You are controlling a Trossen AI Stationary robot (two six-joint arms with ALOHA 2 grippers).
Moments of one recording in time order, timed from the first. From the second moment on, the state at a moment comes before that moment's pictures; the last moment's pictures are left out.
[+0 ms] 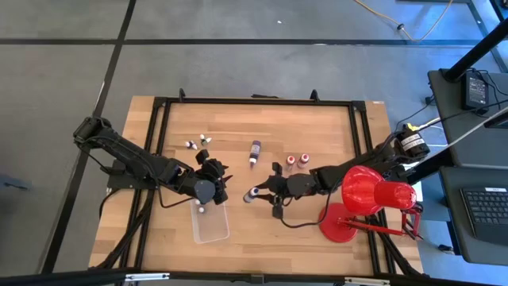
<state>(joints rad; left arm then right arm) -0.40 1.33 0.95 -0.50 -0.74 -0.61 0.31 1.63 0.90 0.34 0.26 0.18</state>
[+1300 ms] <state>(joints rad) -0.40 1.33 0.95 -0.50 -0.74 -0.61 0.28 2.00 1.31 0.01 0.13 0.13</state>
